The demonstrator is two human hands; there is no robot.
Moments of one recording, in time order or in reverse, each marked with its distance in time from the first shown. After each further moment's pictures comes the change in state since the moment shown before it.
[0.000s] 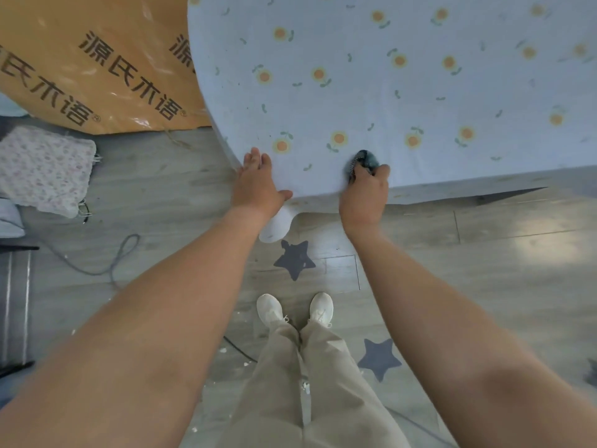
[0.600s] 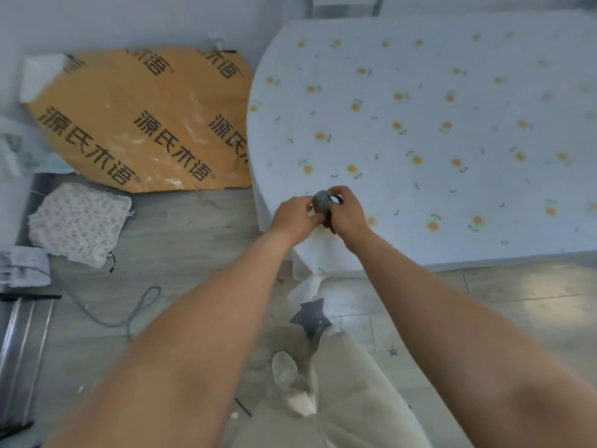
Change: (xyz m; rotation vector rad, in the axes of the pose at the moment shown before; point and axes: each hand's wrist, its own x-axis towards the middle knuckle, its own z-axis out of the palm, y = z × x) left_hand 0.041 0.004 -0.119 -0.408 -0.064 0.129; right_hand 0.052 -0.161 -0.028 0.701 -0.506 0.161
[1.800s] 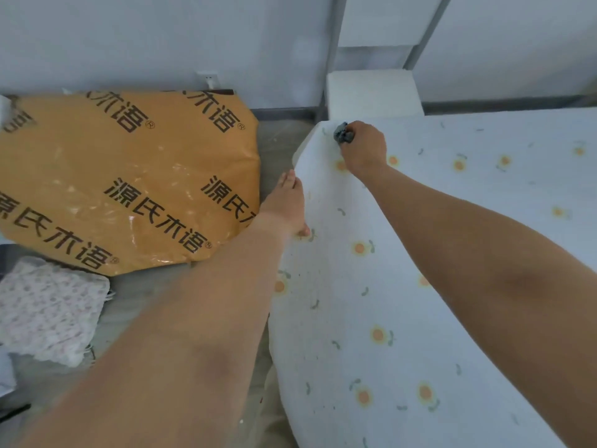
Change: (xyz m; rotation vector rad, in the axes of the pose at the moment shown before) left_hand 0.490 -0.023 -0.239 0.495 -0.170 -0.024; right_hand 0.556 -0.288 0.078 -0.753 0.238 -0.229
